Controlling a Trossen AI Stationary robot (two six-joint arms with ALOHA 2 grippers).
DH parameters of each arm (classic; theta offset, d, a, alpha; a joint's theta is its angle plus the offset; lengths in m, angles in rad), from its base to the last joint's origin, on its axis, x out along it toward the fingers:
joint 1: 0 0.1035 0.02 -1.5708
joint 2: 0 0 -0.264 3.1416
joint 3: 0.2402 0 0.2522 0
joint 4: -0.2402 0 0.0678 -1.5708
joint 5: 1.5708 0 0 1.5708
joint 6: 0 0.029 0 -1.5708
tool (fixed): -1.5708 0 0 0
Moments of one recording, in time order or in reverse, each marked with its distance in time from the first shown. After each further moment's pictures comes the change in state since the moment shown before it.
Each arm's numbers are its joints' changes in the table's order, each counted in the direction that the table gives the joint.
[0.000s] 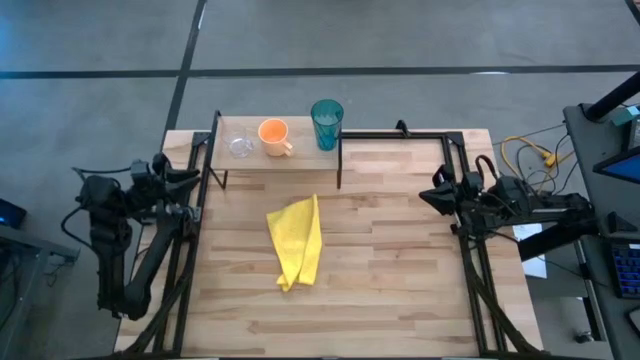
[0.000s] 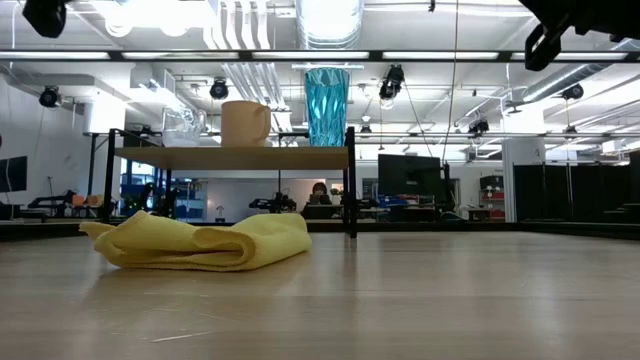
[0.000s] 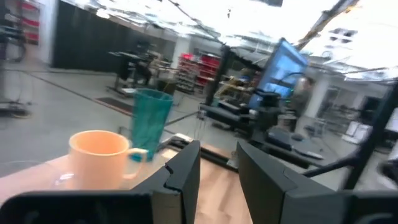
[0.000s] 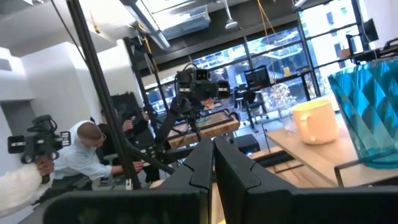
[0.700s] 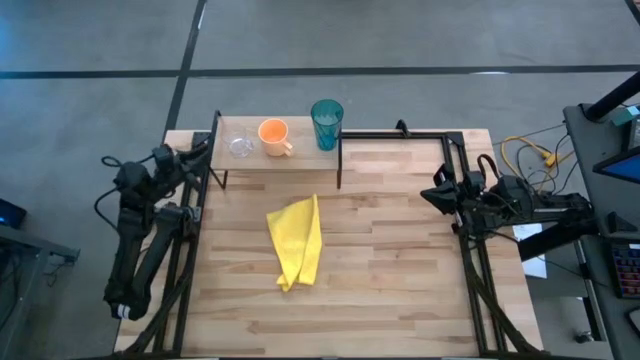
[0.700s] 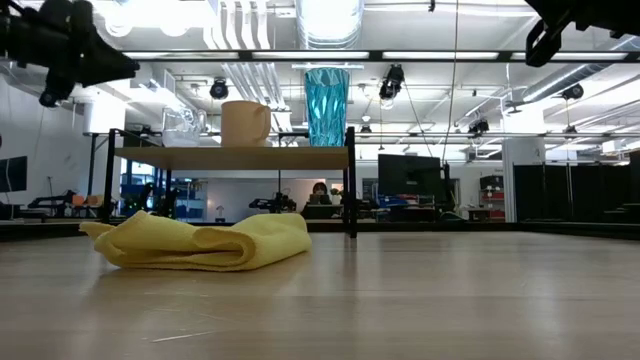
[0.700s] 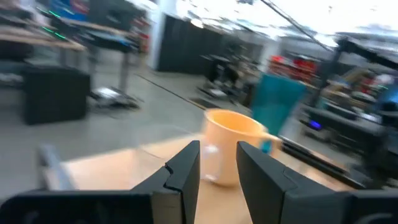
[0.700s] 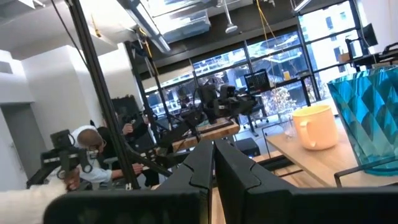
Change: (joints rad) left arm 0.000 0.006 -0.314 0.187 0.385 0.159; right arm 0.000 0.000 0.012 0.002 -0.005 -0.006
